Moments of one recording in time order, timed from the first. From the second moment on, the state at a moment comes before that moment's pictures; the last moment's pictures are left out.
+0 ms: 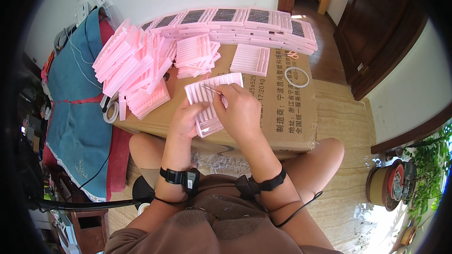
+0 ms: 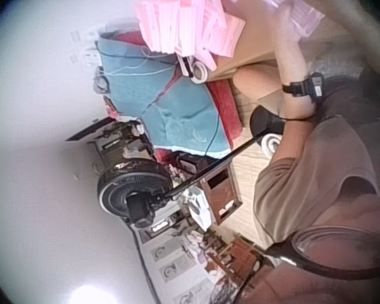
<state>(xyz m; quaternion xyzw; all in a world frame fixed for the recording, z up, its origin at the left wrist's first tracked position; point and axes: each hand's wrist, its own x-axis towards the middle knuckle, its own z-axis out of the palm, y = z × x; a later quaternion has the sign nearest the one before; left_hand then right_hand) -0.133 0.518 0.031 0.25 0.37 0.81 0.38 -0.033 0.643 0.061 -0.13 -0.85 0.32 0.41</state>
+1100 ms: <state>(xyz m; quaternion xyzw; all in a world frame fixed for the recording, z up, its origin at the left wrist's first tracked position) -0.137 0.518 0.029 0.23 0.35 0.81 0.40 -0.028 0.642 0.059 -0.11 -0.84 0.36 0.39</state>
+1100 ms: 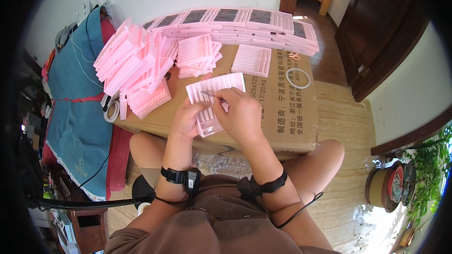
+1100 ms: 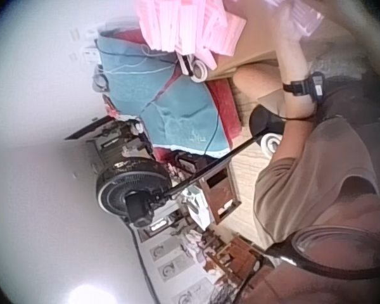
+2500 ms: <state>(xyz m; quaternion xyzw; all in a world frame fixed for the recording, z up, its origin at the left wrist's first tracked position) -0.132 0.521 0.022 0.25 0.32 0.82 0.41 -0.026 0.633 0.061 -0.09 -0.88 0.29 0.38</state>
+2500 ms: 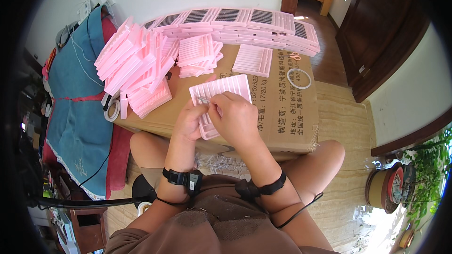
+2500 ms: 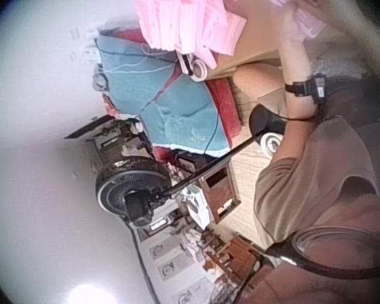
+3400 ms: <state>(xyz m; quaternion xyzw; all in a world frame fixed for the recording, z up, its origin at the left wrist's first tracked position) -0.139 0.519 0.017 0.29 0.24 0.83 0.41 -0.031 0.645 0.045 -0.10 -0.76 0.57 0.29</state>
